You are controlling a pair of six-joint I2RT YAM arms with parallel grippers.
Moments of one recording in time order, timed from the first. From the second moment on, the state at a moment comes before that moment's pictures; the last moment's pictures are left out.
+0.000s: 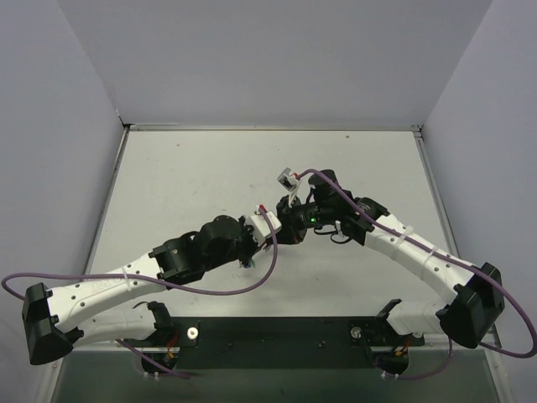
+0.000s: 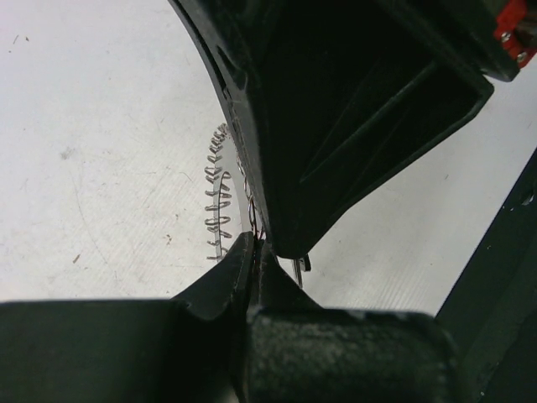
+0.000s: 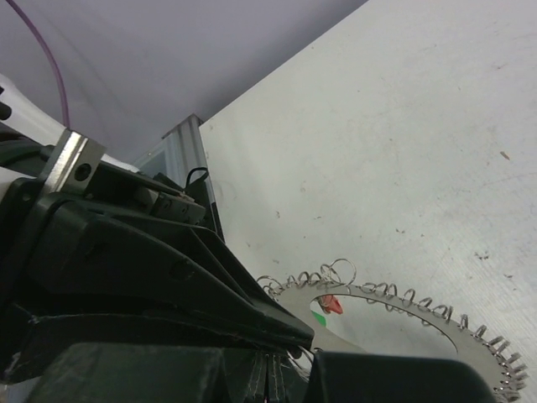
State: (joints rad) left arm -1.09 1.03 0.87 -0.31 -0.16 0.06; right arm 0.74 1.28 1.05 -0.38 -0.67 0.15
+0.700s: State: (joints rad) left arm -1.09 1.03 0.87 -0.32 -0.18 0.06; right arm 0.74 1.28 1.05 -0.39 -0.55 0.17
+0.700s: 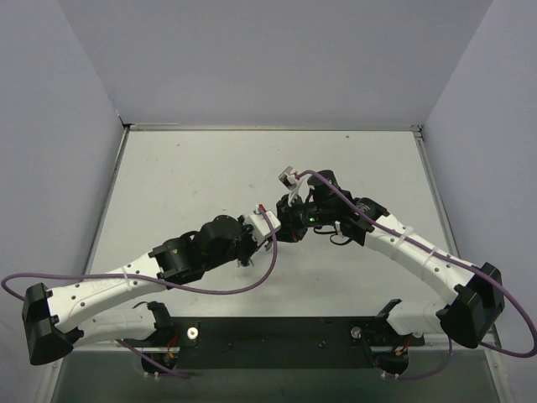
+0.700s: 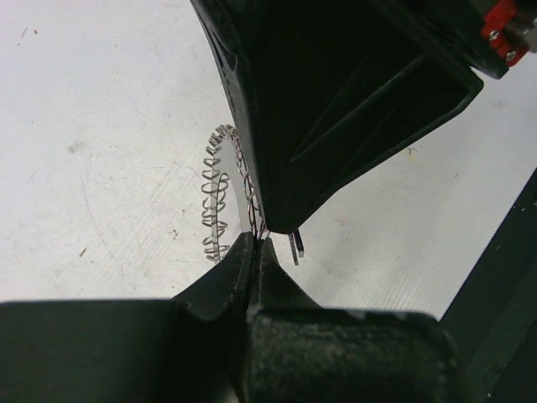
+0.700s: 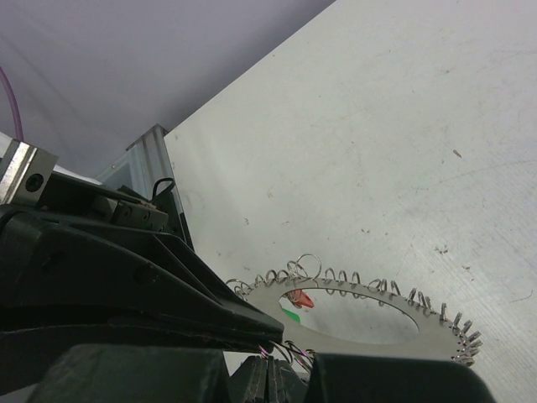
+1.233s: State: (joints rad) left arm -1.09 0.97 0.86 -0.30 -0.17 0.06; right arm 0.70 1.28 1.02 -0.38 -0.56 0.19
